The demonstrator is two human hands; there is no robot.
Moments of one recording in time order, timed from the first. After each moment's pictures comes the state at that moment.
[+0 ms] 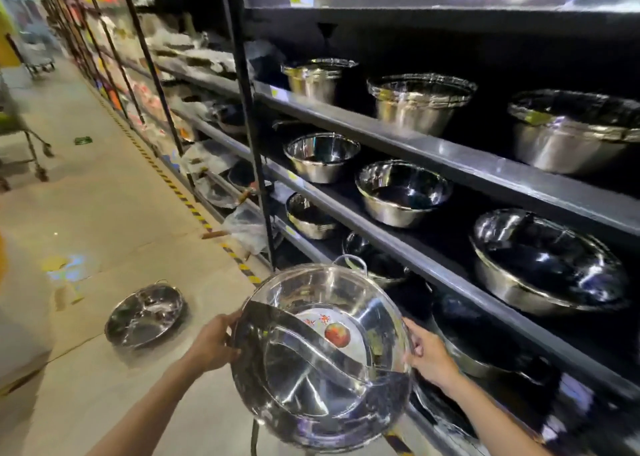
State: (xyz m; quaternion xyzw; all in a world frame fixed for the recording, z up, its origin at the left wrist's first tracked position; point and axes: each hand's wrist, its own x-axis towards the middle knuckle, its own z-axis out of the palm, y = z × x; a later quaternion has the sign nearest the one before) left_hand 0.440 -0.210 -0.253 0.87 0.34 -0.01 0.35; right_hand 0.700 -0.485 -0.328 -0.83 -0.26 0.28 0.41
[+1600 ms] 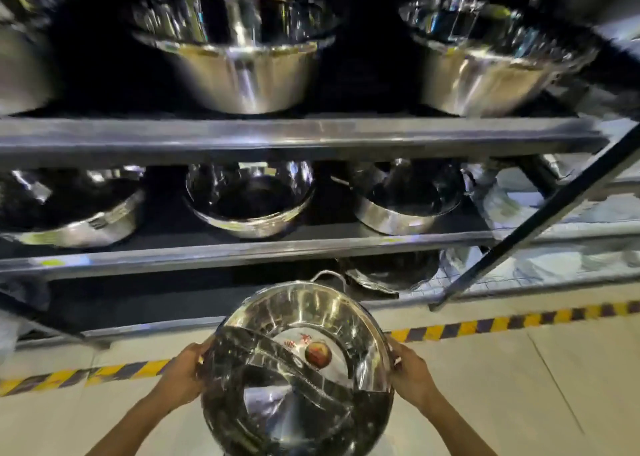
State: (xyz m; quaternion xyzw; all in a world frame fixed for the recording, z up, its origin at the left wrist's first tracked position) left_hand 0.733 0.021 -0.621 0.91 0.00 -0.25 0.33; right_hand 0.654 -0.348 -0.647 -0.86 0.22 0.17 0.43
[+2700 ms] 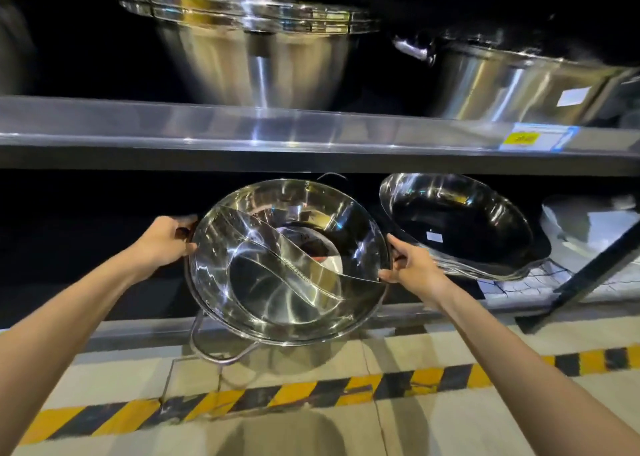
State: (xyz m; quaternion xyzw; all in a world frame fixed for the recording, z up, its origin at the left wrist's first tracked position) left_hand 0.960 0.040 -0.877 0.90 -0.02 -0.06 0.43; right_hand 0.873 -0.331 -0.902 -0.86 0.13 0.04 0.49
